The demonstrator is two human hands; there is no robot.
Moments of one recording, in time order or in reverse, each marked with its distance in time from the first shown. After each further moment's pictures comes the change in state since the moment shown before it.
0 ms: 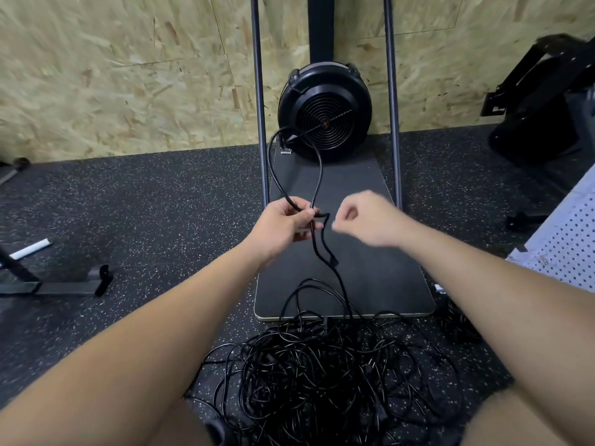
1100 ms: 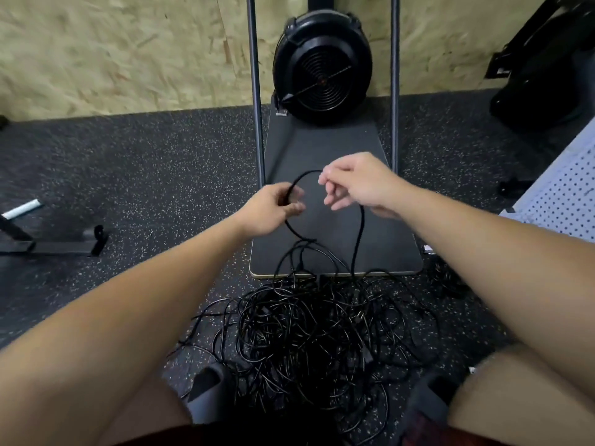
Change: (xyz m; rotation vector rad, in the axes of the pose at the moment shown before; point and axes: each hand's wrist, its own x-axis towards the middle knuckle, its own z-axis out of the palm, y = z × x) left_hand -0.017 -0.053 -0.033 0.533 -0.126 0.018; right_hand -0.026 -0.006 0.020 0.560 -0.108 0.055
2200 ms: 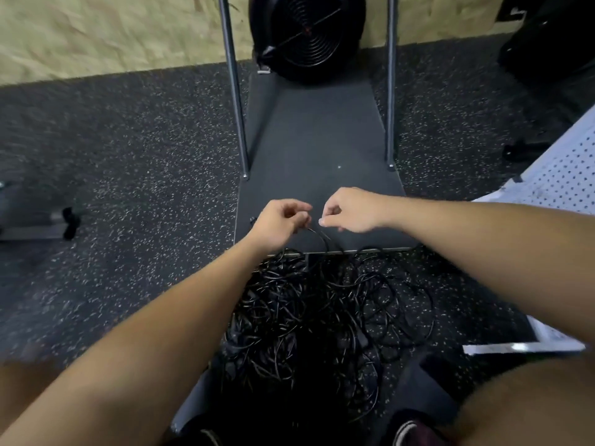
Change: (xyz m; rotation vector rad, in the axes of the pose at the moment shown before) left_hand 0.034 -0.080 0.099 -0.122 0.033 -0.111; right_hand 0.026 0.109 -0.006 -0.767 -0.347 0.135
